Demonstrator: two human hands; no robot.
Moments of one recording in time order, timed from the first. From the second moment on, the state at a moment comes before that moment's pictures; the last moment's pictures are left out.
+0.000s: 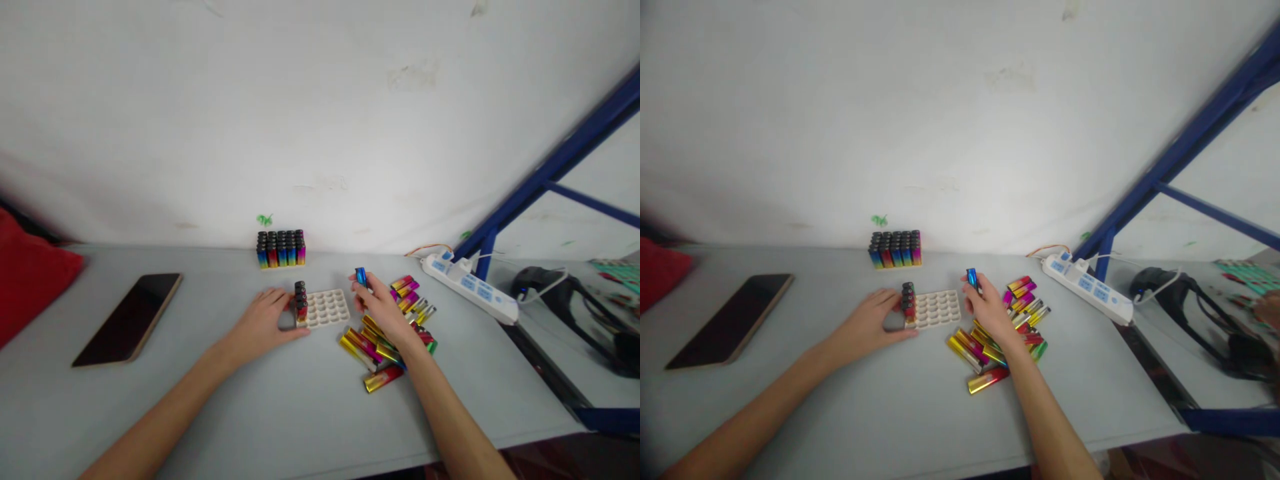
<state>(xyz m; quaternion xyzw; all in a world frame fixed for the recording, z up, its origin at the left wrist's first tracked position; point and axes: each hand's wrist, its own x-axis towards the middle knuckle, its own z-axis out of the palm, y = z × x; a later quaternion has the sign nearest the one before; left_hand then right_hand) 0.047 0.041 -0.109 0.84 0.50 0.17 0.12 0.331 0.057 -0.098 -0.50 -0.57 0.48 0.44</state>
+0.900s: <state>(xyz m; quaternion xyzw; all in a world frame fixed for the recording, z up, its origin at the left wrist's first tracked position) 0.037 0.045 -0.115 0.85 0.47 0.20 0.14 0.293 0.031 -0.090 -0.50 -0.71 0.30 0.40</state>
